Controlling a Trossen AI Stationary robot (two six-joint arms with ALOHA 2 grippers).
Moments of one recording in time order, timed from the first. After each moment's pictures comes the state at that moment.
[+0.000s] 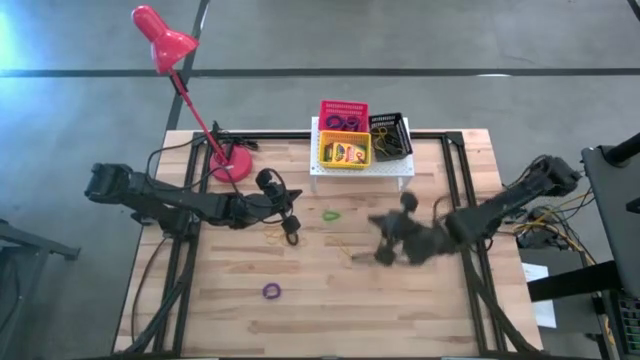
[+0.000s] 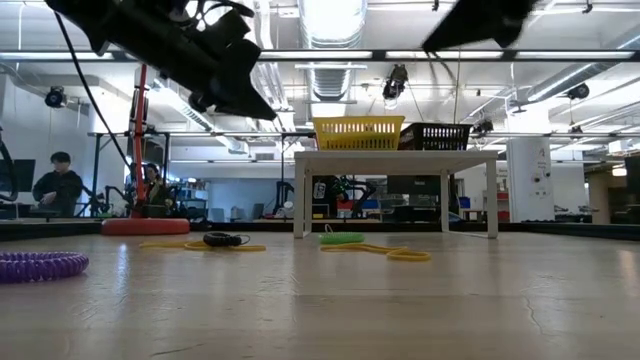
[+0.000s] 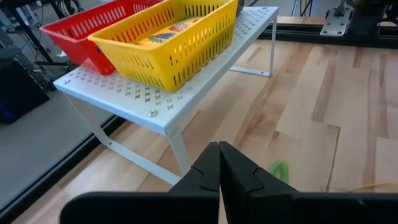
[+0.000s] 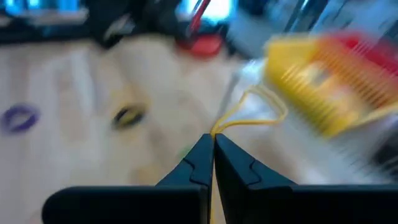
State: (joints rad) left arm -0.09 1.34 0.64 0.22 -0.64 -0.12; right arm 0.47 1.26 0.89 -0.36 0.86 0.47
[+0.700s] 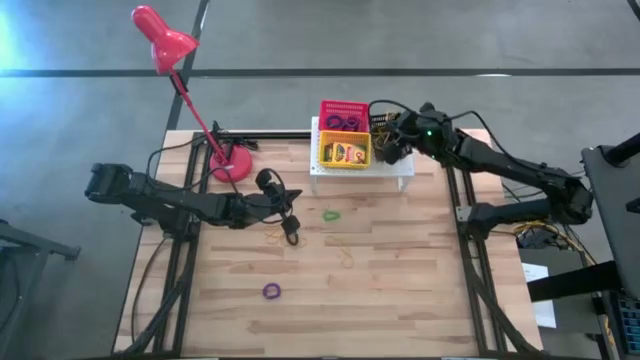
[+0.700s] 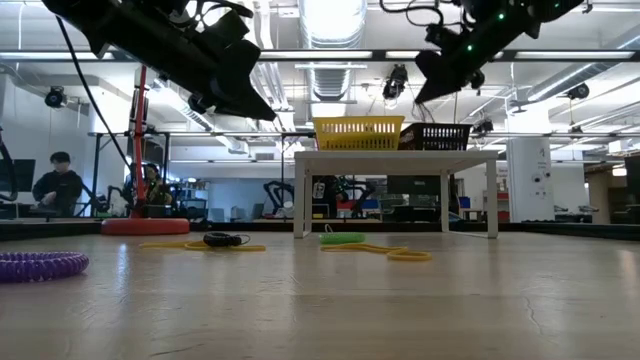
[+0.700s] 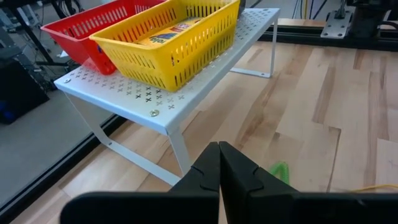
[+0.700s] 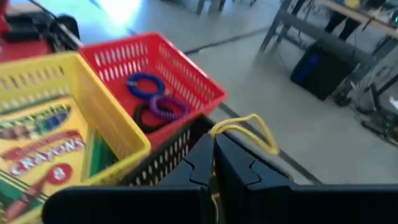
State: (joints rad) left arm -0.08 1.34 0.63 0.24 -0.64 -0.12; right arm -0.54 1.12 0.90 -0.19 0.33 -0.08
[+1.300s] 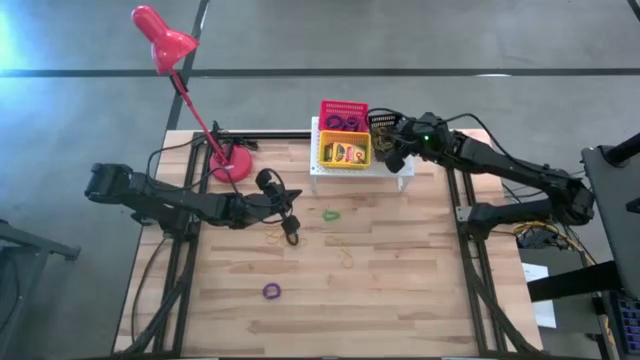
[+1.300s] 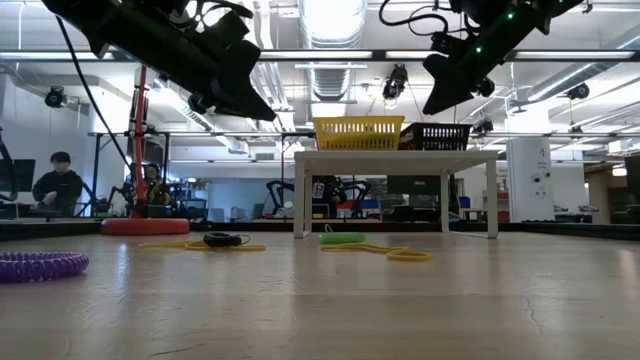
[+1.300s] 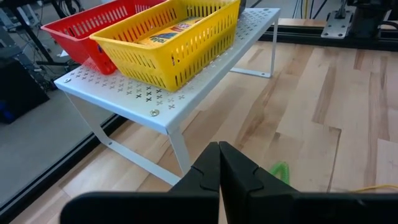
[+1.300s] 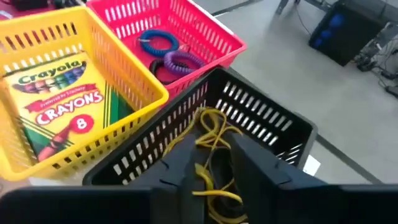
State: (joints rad) left arm -0.08 1.34 0.63 0.24 -0.64 -0.12; right arm -0.53 1.11 0.90 -0.36 0.31 0.03
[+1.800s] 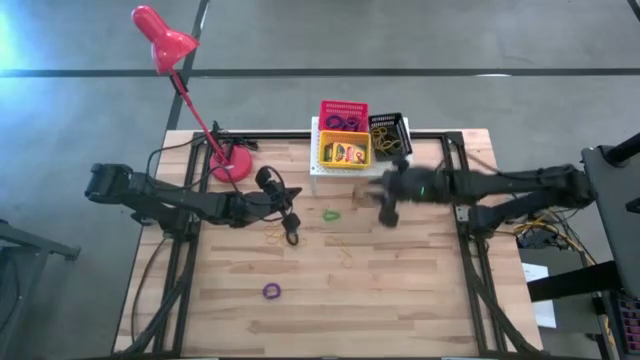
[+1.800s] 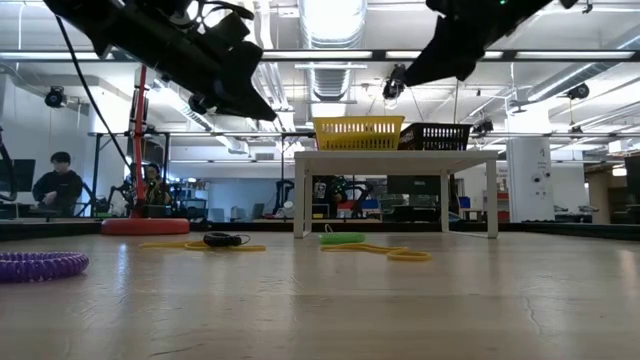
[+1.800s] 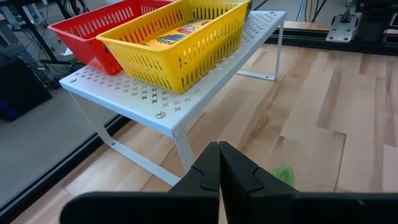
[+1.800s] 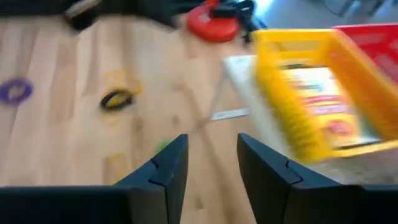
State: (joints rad) left arm -0.07 1.34 0.63 0.25 -0.64 -0.13; right arm -0.05 1.11 0.84 -0.29 0.25 0.08
